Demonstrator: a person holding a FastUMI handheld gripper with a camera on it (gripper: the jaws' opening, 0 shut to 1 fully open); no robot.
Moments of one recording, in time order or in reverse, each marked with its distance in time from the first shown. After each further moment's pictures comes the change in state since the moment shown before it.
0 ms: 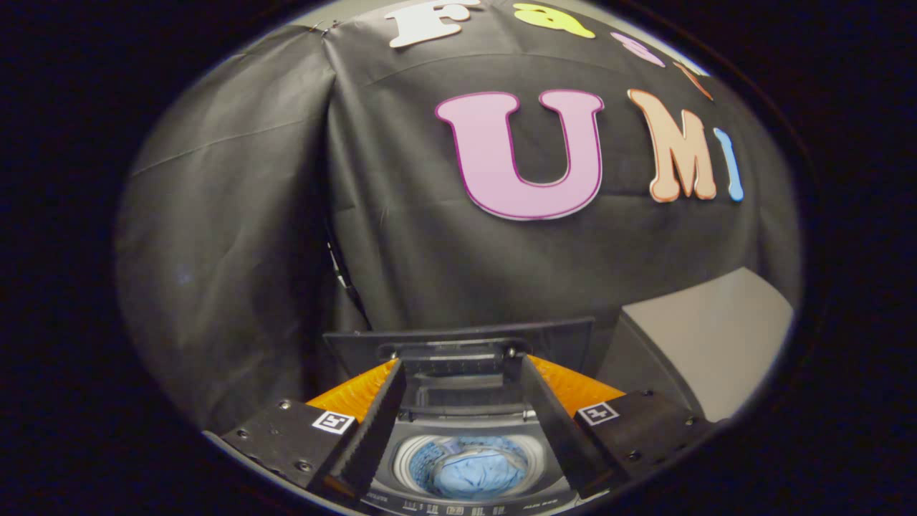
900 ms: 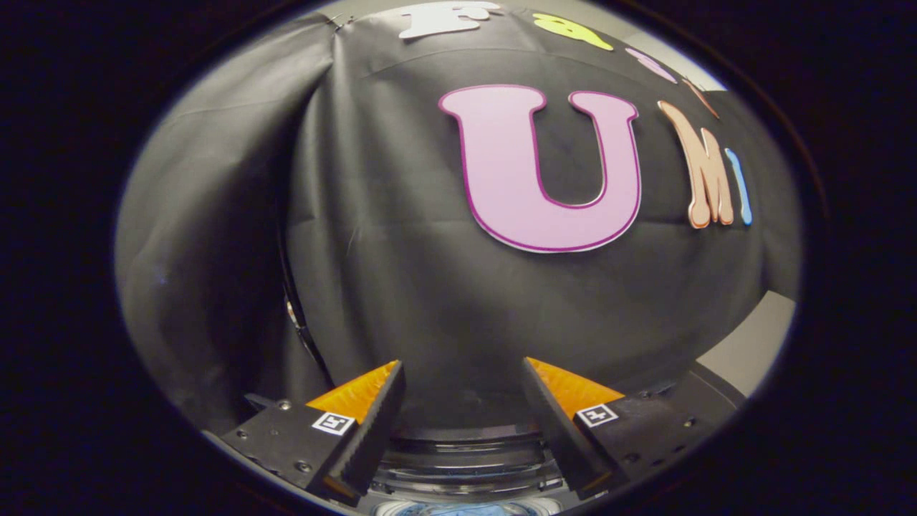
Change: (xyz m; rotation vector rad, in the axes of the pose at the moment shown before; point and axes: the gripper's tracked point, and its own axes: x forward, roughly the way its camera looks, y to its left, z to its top) arm 0.146 0.011 -0.003 -0.044 -0.139 -0.080
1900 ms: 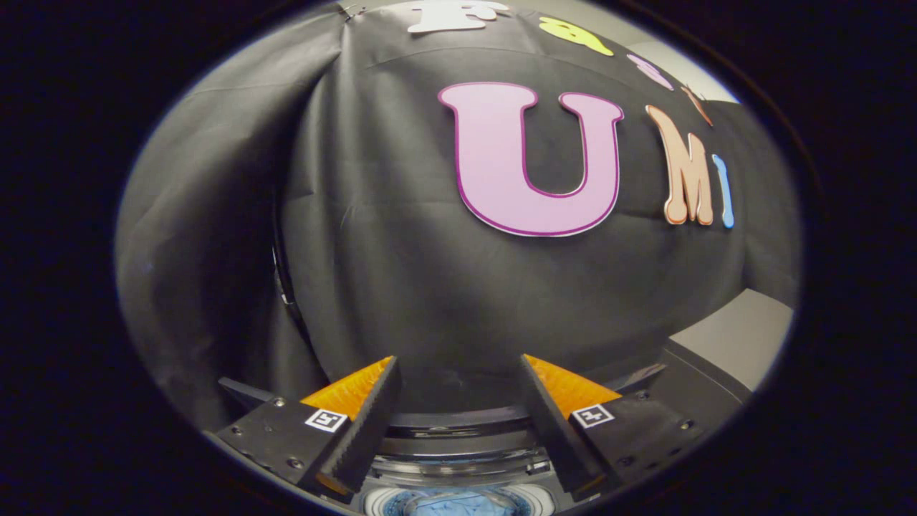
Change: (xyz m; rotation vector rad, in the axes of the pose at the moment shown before) arm -0.036 -0.008 -0.016 -0.015 0.023 -0.078
